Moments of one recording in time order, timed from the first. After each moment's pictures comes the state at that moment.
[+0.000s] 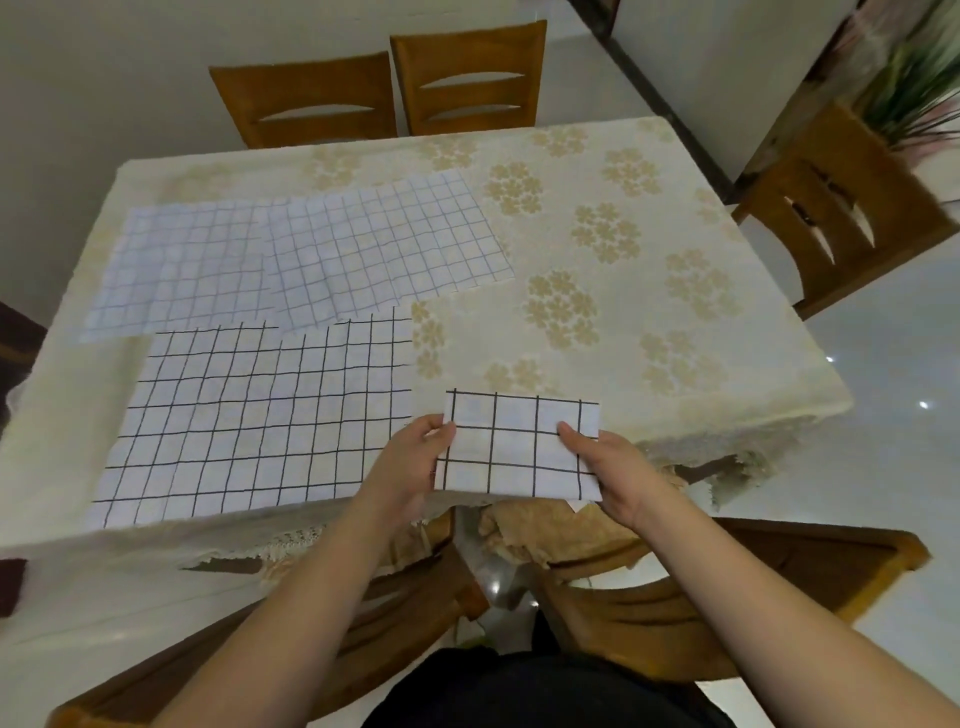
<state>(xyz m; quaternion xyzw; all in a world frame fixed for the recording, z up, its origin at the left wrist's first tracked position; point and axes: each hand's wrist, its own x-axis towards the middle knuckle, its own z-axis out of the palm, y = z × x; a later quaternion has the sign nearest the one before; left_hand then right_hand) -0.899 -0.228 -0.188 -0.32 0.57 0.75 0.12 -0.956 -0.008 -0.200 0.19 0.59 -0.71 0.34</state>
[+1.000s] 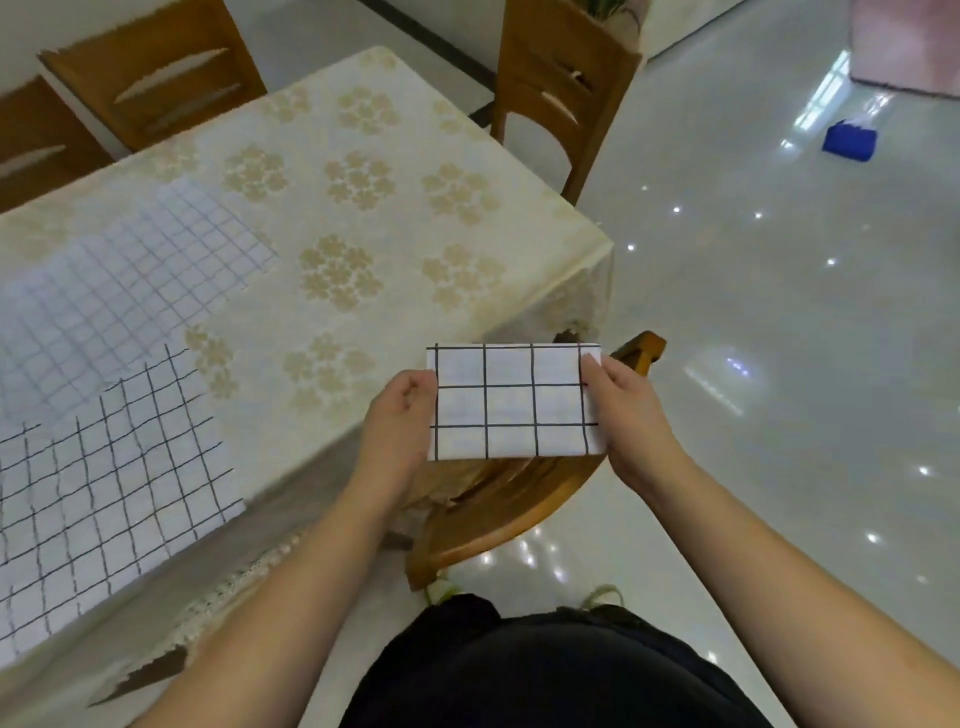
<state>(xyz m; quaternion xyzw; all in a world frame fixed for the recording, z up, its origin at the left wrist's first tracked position) -0.886 -0.008 -0.163 -0.11 0.80 0.59 0.11 -0.850 0.203 -0.162 0.29 0.68 -0.67 0.03</state>
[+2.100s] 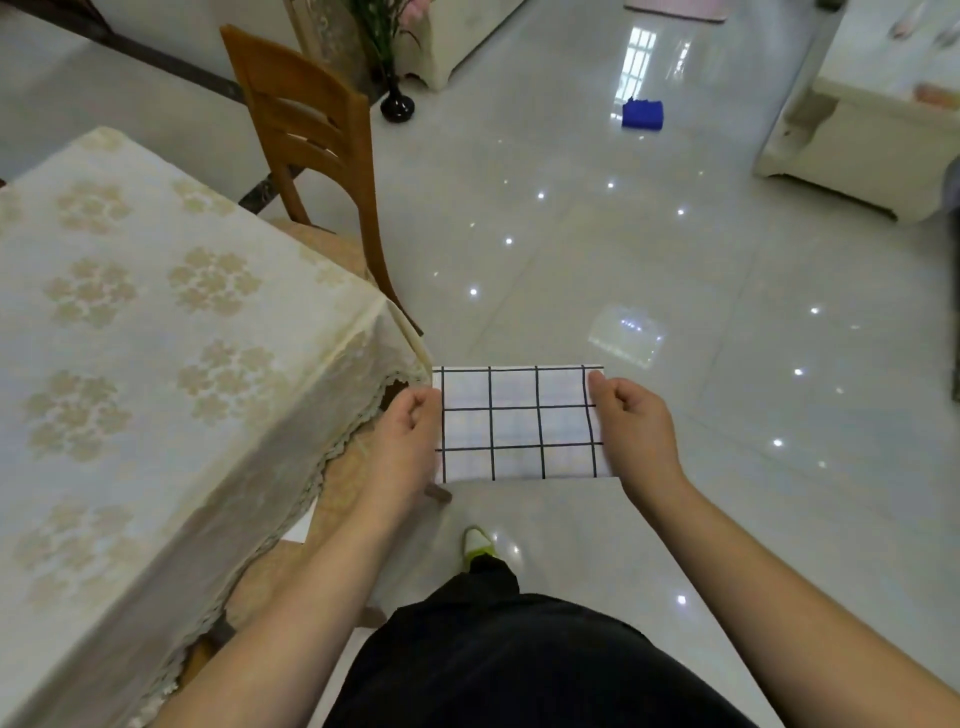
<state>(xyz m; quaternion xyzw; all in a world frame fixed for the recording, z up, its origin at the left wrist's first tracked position) -0.895 0.289 -0.189 0.02 0.77 0.59 0.23 -0.790 0.484 -0.181 0.42 0.73 -0.53 -0.14</state>
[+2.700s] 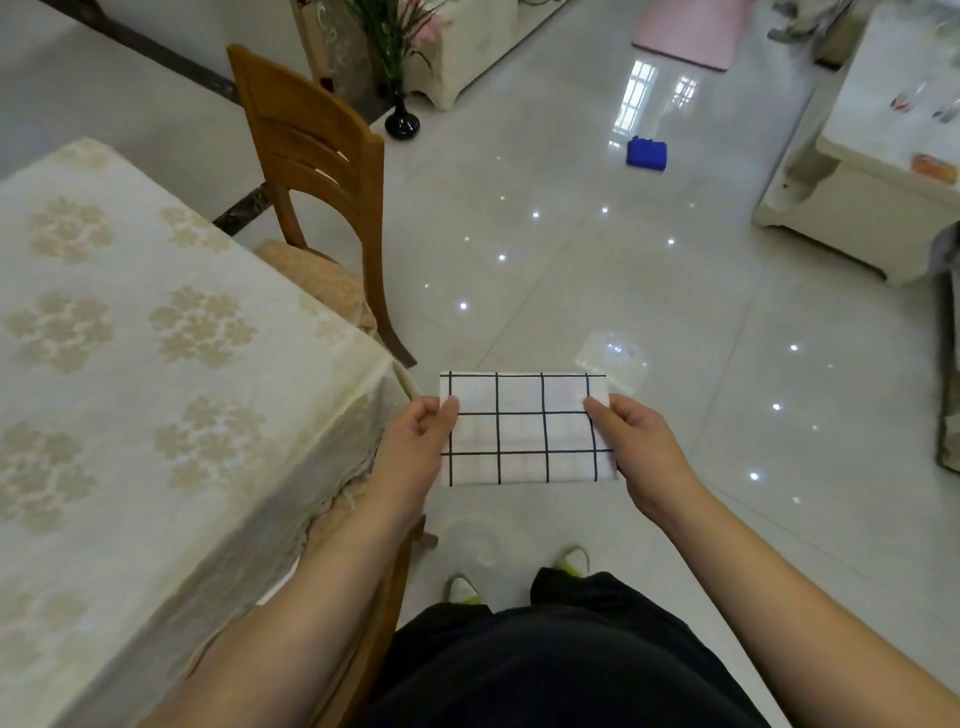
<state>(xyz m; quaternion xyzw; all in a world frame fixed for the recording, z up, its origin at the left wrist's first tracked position) -1.006 0.332 -0.202 -0.01 0.71 0.64 0.29 -0.892 0.537 -0.178 0.37 0.63 -0.68 -0.06</state>
